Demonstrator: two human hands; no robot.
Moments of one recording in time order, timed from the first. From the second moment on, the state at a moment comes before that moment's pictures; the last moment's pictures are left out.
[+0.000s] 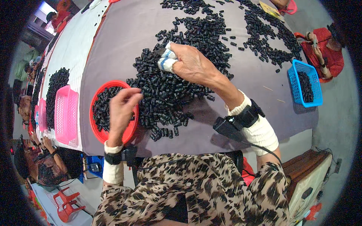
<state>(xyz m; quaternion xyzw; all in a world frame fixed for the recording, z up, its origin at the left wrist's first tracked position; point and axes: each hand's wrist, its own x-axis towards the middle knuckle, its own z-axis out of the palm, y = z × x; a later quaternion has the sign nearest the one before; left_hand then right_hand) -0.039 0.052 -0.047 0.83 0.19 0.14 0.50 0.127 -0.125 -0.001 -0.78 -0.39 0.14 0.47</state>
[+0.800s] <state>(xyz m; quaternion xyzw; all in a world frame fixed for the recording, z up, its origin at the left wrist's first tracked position) -0.022 0.027 0.026 0.84 0.08 0.21 0.50 0.094 -0.124 0.028 -0.70 -0.42 0.22 0.54</state>
